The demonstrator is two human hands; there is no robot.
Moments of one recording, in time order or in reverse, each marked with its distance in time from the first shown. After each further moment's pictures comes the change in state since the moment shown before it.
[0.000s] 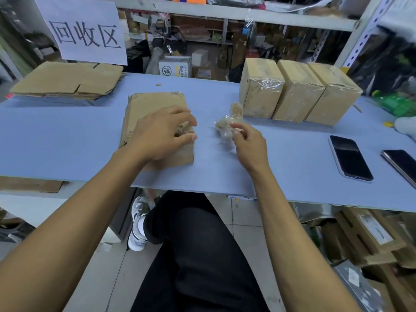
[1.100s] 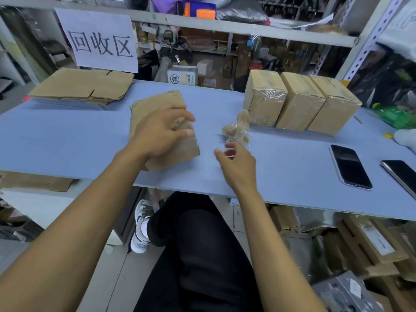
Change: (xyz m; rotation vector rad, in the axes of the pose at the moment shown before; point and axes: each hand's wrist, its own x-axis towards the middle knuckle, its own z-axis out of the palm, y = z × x) left_hand -0.014 0.003 -0.025 -0.347 0.117 -0.103; right_hand -0.050 -0.026 0.022 -0.029 -0.070 0.139
